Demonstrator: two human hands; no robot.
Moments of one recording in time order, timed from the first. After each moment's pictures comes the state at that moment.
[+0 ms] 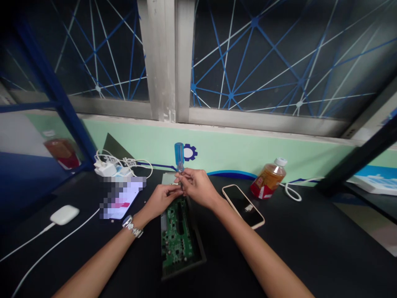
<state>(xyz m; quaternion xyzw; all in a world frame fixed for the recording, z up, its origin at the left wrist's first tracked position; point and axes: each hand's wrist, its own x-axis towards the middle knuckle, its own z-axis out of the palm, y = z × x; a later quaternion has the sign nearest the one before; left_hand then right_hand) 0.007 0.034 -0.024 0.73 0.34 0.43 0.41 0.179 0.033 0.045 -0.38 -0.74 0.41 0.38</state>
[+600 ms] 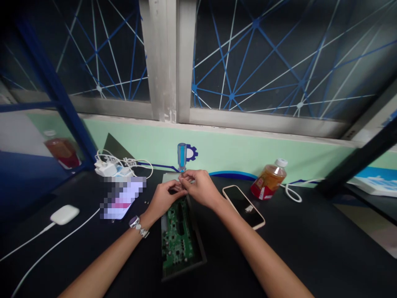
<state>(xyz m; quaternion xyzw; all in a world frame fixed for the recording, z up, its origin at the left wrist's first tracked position) 0.020 0.041 -0.033 0.67 0.39 0.51 0.36 0.183 0.033 0.051 -0.41 -0.79 0.29 0.35</state>
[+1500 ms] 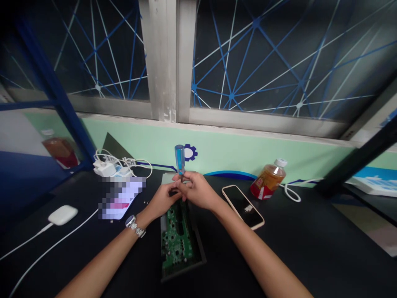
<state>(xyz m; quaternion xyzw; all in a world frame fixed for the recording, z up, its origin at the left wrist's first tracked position) 0.016 0.038 -0.028 0.73 0.33 0.45 0.40 0.178 0.030 0.043 -0.37 -0.74 0.45 0.34</state>
